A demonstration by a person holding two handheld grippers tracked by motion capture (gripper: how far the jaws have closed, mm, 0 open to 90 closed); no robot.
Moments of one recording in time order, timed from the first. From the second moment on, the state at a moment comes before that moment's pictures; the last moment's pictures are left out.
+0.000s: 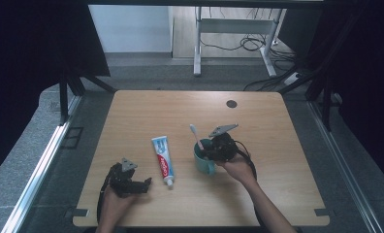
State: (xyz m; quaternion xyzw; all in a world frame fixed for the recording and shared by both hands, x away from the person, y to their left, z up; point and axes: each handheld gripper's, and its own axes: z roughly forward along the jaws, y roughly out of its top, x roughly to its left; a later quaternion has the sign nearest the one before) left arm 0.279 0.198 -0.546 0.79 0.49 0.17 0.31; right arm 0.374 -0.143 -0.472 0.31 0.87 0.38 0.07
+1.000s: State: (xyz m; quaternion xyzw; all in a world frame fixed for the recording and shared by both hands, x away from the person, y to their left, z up) left arm 0.279 0.198 -0.546 0.79 0.49 0.17 0.31; right arm 0.359 -0.151 -0.438 0.28 0.87 0.39 0.10
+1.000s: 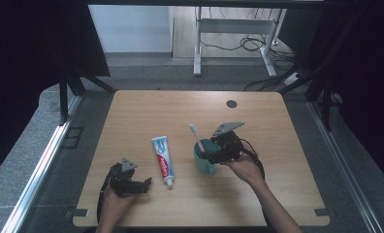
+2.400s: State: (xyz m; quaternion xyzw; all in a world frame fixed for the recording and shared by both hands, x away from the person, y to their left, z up) left arm 0.279 0.199 -0.546 0.79 0.49 0.17 0.31; right arm 0.331 -0.215 -0.445 0.30 0.87 0.36 0.15
